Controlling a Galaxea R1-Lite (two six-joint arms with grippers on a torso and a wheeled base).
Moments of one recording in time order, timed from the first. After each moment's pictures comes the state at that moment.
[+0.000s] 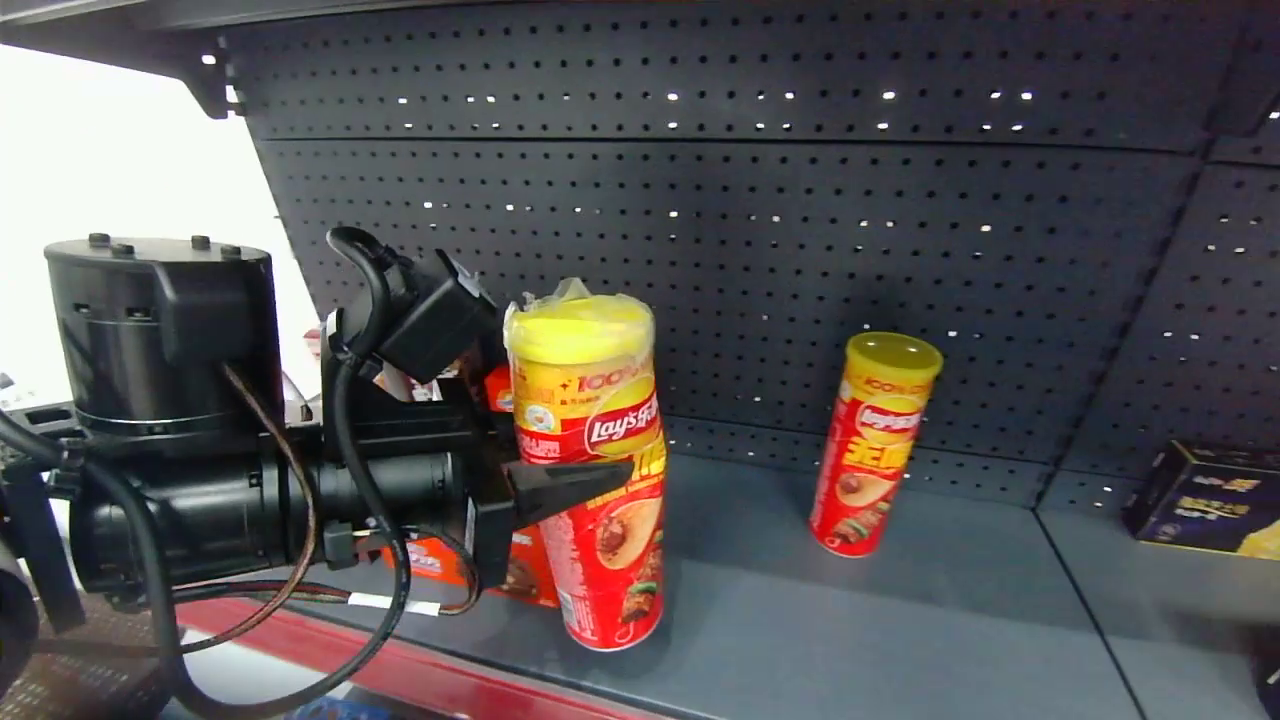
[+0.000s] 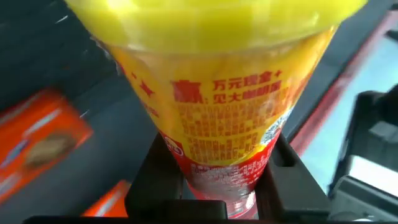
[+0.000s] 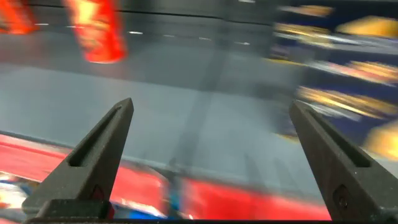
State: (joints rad) left arm -0.56 1.47 -0.82 -0.40 -0.46 0.12; right arm 0.00 0.01 0.00 0.00 -0.03 -0.01
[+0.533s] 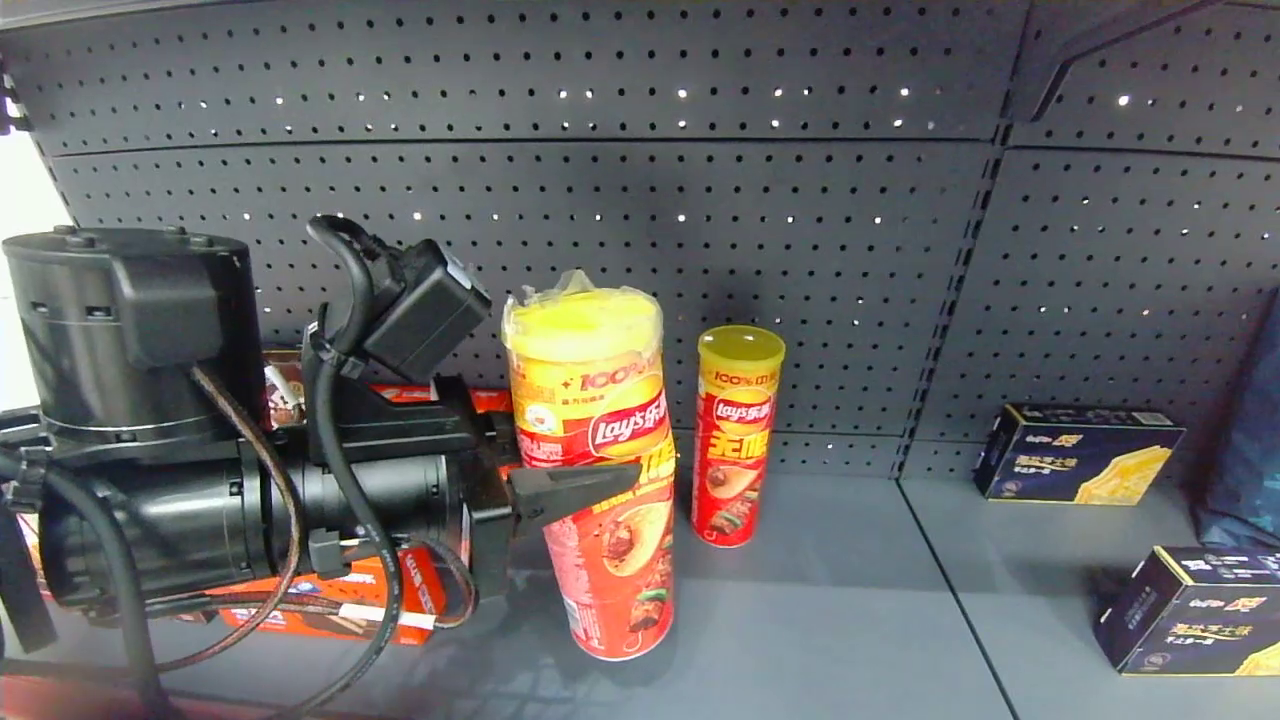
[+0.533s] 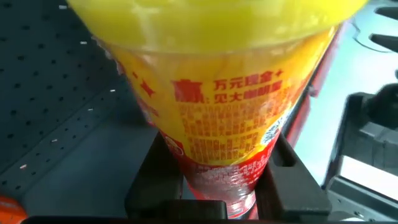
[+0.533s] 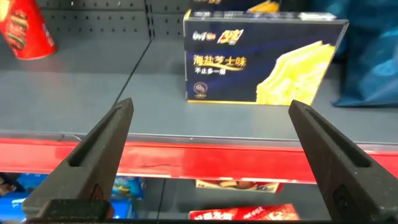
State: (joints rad) left arm -0.58 1.45 -0.81 -0.40 -0.45 0.10; right arm 0.00 0.01 0.00 0.00 -0.03 -0.01
